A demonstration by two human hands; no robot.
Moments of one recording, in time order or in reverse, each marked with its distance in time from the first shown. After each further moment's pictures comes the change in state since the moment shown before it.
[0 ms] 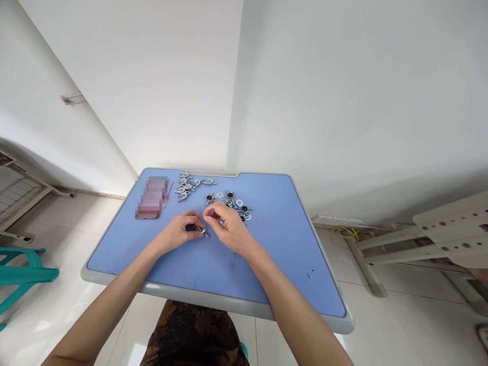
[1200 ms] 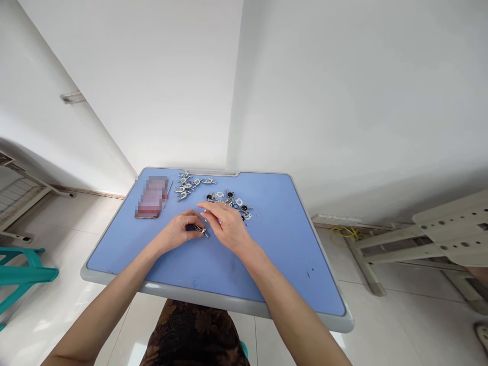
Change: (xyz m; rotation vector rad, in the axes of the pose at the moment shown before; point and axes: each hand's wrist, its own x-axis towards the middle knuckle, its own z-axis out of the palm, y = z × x) left_hand 0.000 0.001 -0.001 -0.023 -0.004 0.006; right_hand 0.001 0.006 0.011 -0.221 0.134 -0.150
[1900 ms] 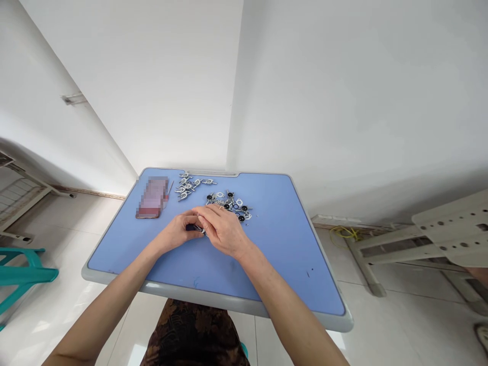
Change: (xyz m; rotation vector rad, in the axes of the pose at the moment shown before) left_hand 0.000 -0.005 0.001 0.017 -0.002 0.020; right_hand 0.001 -0.008 0.000 -0.079 -0.034 -0.227
